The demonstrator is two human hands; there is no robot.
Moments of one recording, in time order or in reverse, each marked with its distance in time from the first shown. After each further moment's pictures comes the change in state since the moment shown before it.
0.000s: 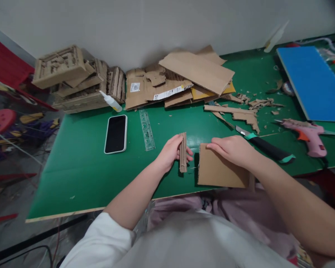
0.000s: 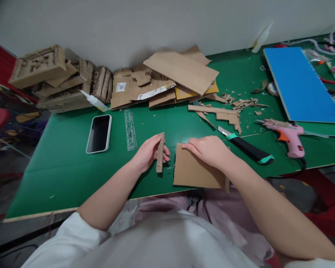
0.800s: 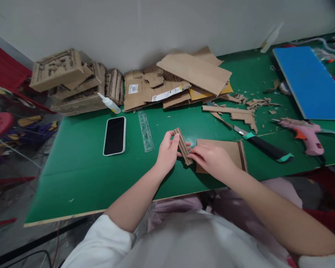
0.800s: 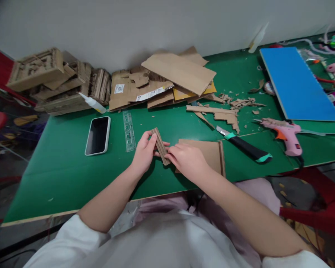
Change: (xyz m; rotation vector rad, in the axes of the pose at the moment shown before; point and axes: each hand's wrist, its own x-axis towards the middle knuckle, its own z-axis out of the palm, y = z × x) left_hand 0.000 -0.006 0.004 0.095 0.180 0.296; right_hand 0.007 -0.058 0.016 0.273 0.214 -0.016
